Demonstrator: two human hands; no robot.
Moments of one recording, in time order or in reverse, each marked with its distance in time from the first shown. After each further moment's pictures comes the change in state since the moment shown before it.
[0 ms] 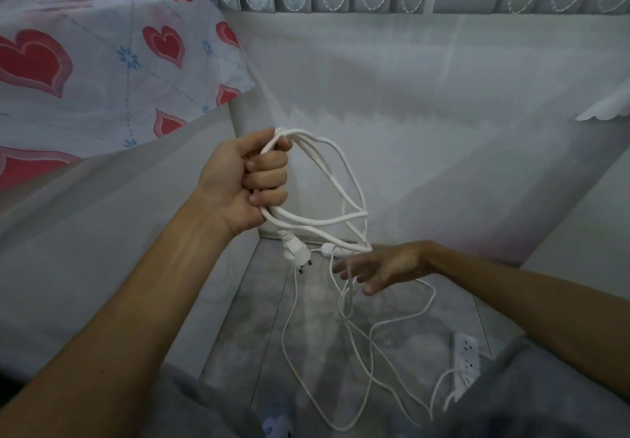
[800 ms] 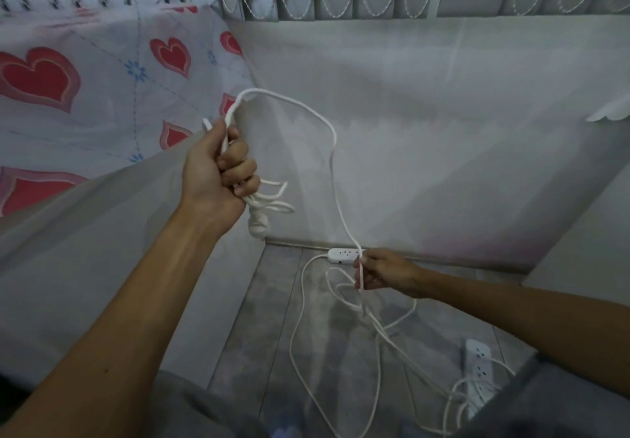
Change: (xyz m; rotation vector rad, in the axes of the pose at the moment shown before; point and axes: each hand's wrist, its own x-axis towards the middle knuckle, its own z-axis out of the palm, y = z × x) left_hand 0.000 0.015 -0.026 0.037 0.238 0.402; right_hand 0.028 0.003 0.029 0.320 0.652 -0.163
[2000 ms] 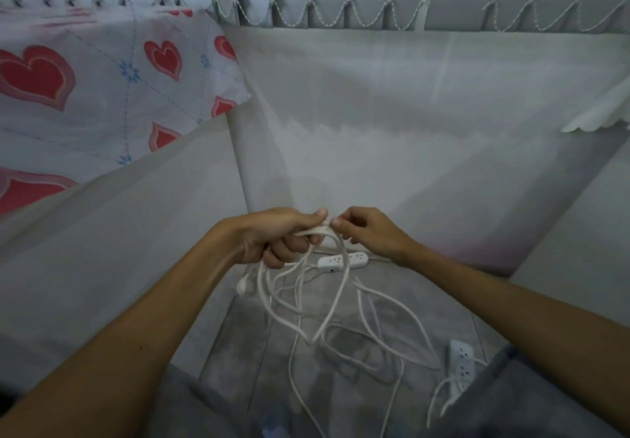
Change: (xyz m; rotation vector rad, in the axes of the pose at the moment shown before) left_hand -0.005 -0.060 0.013 0.871 -0.378 -0.815; right_hand -0.027 -0.084 0.000 -0.379 0.227 -0.409
